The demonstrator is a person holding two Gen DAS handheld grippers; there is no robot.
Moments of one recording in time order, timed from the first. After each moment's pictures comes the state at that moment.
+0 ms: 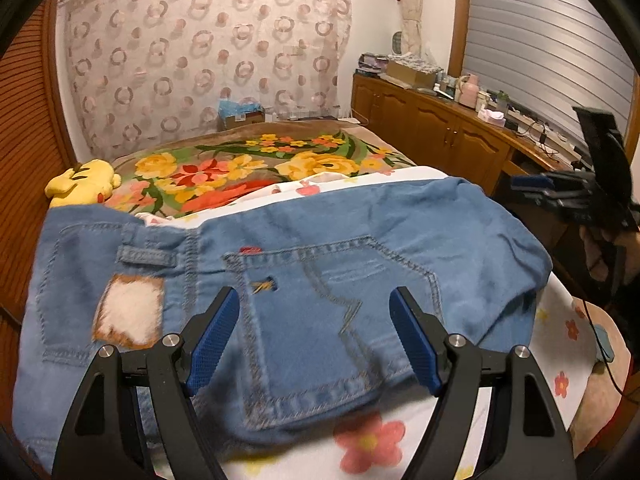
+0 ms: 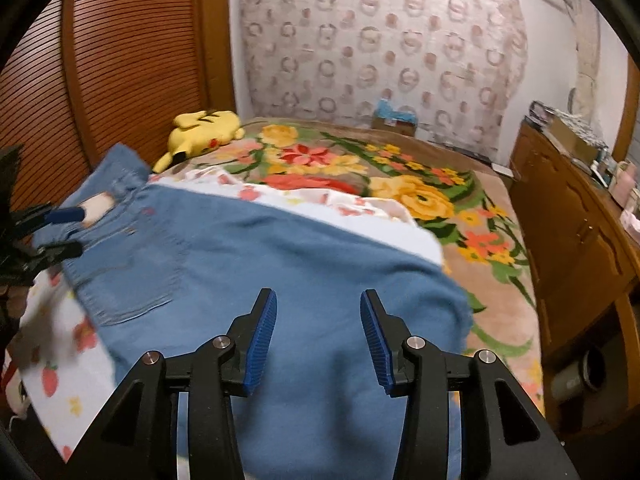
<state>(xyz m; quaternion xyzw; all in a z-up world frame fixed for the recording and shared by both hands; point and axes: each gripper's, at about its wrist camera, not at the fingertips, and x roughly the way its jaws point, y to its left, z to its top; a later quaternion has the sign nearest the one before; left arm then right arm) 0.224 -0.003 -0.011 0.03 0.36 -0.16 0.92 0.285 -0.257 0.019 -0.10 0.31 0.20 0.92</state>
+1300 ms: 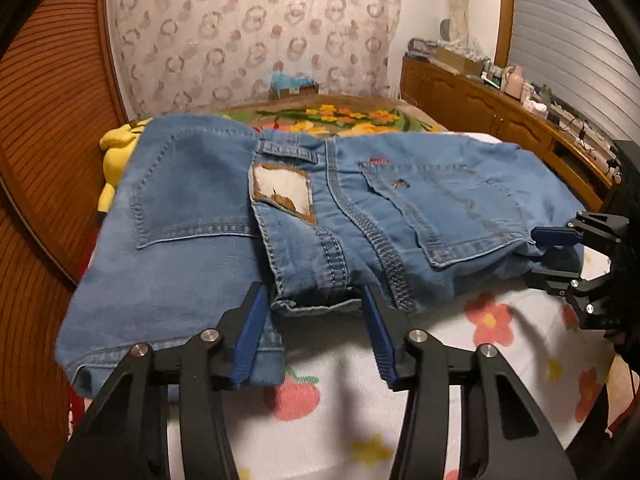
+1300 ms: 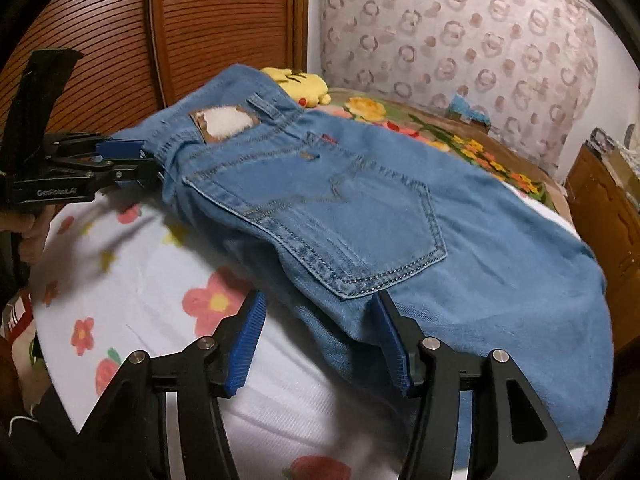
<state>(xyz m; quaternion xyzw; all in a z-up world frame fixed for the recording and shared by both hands) 0.183 0.094 -0.052 0.03 0.39 -0.08 0.92 0.244 -0.184 -0.047 -0.16 0.33 0.28 0.89</state>
